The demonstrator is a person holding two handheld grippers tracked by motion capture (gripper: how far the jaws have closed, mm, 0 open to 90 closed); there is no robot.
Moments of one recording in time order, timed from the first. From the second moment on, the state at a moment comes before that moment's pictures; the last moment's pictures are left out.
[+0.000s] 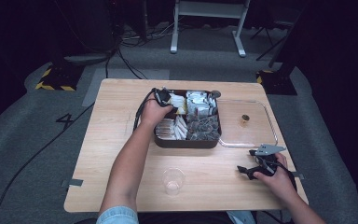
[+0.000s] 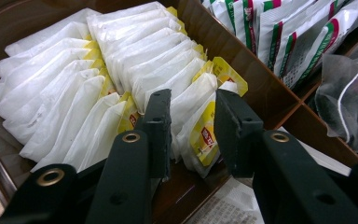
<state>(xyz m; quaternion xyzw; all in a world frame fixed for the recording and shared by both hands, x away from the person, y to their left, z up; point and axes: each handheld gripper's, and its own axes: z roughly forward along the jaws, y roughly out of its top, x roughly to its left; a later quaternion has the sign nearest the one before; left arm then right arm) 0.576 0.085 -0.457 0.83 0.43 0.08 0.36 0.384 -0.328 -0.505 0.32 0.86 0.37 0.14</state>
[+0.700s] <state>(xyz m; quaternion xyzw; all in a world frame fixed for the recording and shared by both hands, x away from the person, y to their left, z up) 0.579 0.078 -0.458 0.85 0.40 0.07 0.33 0.383 -0.328 -0.505 0.32 0.86 0.37 0.14</state>
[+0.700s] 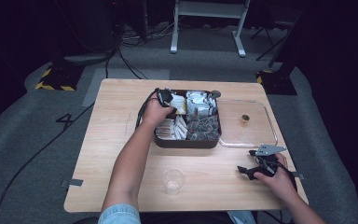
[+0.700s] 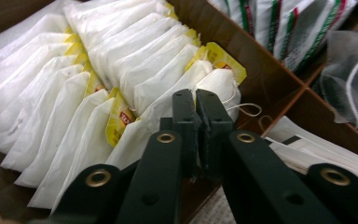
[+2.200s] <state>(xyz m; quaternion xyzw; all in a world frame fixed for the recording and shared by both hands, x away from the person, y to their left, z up) 0.504 0.107 -0.368 0.82 0.33 0.11 0.45 0.383 -0.329 -0.505 0.32 0.86 0.37 0.14</state>
